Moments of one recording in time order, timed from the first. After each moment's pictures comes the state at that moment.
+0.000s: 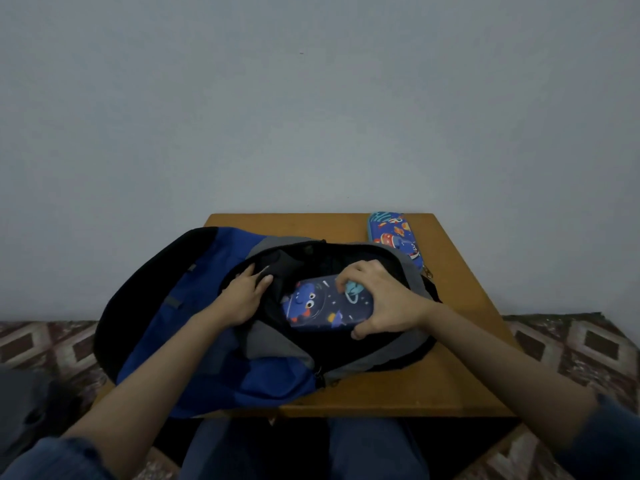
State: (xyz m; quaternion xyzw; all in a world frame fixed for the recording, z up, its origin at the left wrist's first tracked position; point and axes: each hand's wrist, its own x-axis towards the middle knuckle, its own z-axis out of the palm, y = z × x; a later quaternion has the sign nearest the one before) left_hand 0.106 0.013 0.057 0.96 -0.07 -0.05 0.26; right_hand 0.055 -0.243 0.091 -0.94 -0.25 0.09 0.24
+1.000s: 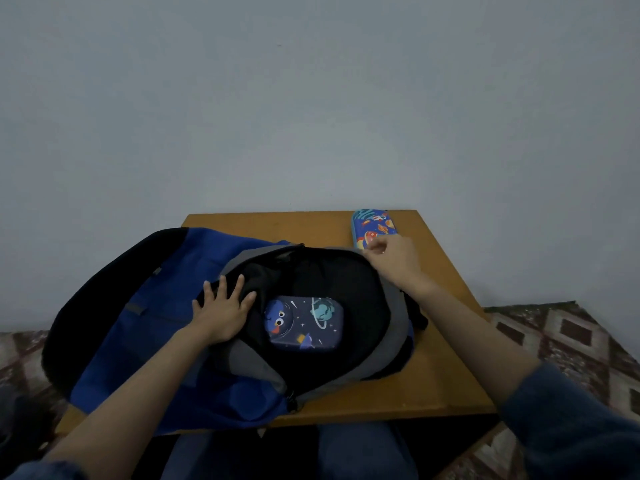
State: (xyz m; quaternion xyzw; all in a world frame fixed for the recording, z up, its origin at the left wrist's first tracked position) left_hand 0.108 0.013 0.032 0.98 -0.01 -0.15 0.12; right_hand 0.115 -0.278 0.079 -0.94 0.06 -0.11 0.32
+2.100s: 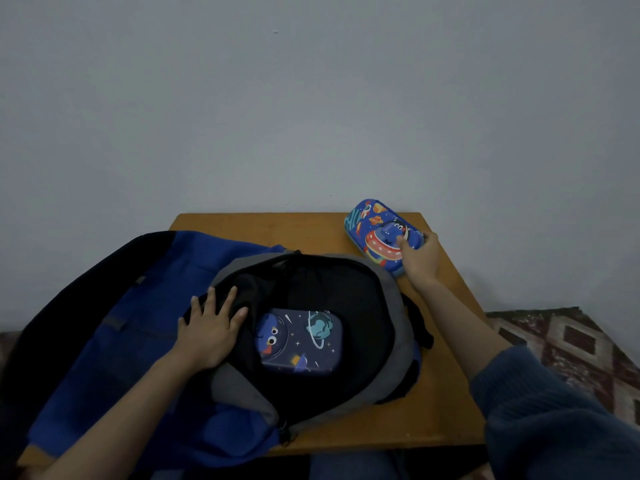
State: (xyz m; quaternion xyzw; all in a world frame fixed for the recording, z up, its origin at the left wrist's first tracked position) left_hand 0.108 0.012 0.024 0.98 0.01 -0.13 0.13; right_hand 0.183 -0.329 0.026 -0.76 0.25 -0.23 0.55
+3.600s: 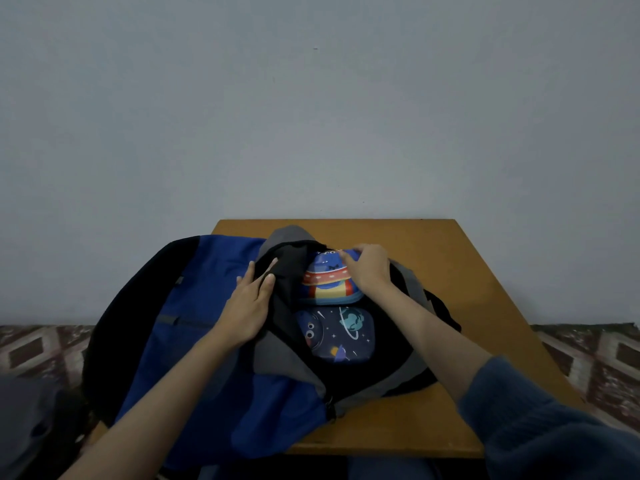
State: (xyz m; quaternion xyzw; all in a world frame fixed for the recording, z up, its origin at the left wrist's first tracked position) left_hand 0.106 0.014 0.064 0.93 -0.02 0.00 0.37; right_hand 0.173 -0.187 0.057 -0.92 0.07 -0.10 0.38
